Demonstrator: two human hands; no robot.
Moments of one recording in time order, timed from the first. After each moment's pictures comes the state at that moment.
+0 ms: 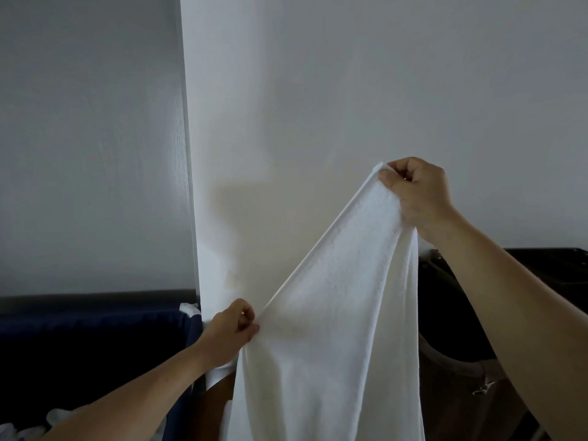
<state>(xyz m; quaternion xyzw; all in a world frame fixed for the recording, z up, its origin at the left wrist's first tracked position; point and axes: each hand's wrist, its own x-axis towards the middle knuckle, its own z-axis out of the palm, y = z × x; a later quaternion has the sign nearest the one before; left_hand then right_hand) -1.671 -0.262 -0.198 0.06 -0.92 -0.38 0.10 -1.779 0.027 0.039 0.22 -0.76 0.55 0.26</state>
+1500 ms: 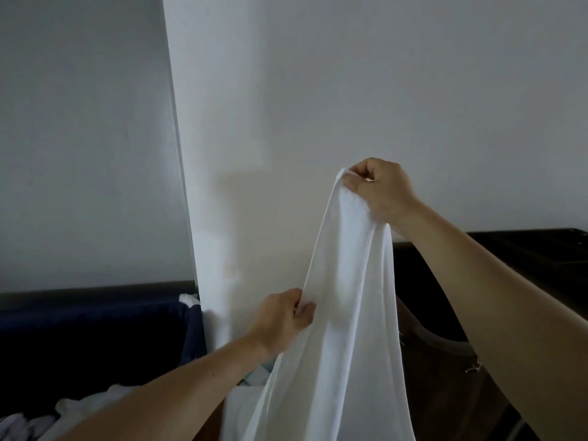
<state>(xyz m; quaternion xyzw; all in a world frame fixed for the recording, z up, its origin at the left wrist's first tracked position) -1.678 -0.160 -0.167 -0.02 -0.92 -0.35 0.17 -1.778 0.012 0.020 0.25 -0.81 0.49 0.19</state>
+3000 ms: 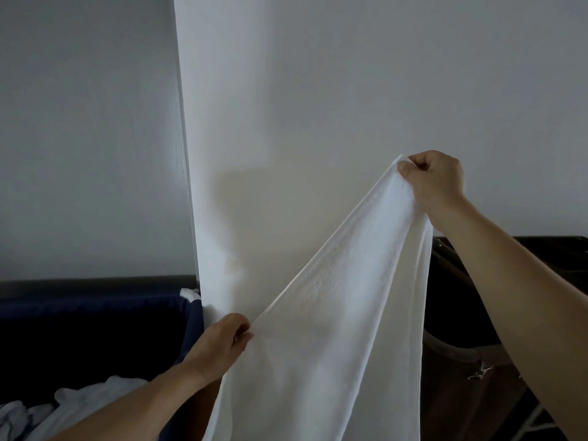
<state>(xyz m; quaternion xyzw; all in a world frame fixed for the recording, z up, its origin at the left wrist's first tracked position) -1.654 -0.256 -0.243 0.05 -0.95 -0.29 0.12 -1.804 0.049 0.030 0.13 -0.80 0.51 0.28</state>
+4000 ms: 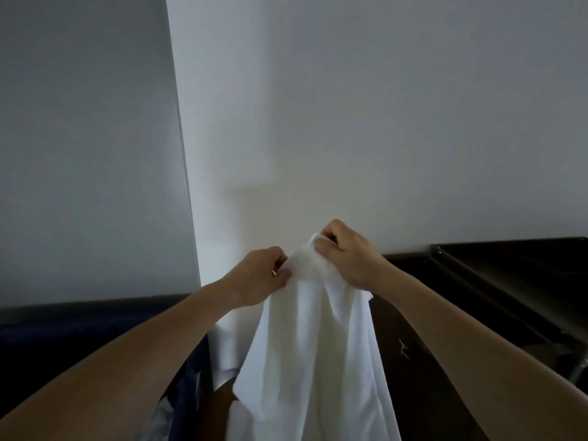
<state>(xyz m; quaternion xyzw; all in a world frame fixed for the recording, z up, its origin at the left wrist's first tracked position) -1.688 -0.201 -0.072 -0.02 -0.96 -0.25 0.14 -1.738 -0.004 -0.036 0.33 -0.87 0.36 0.10</state>
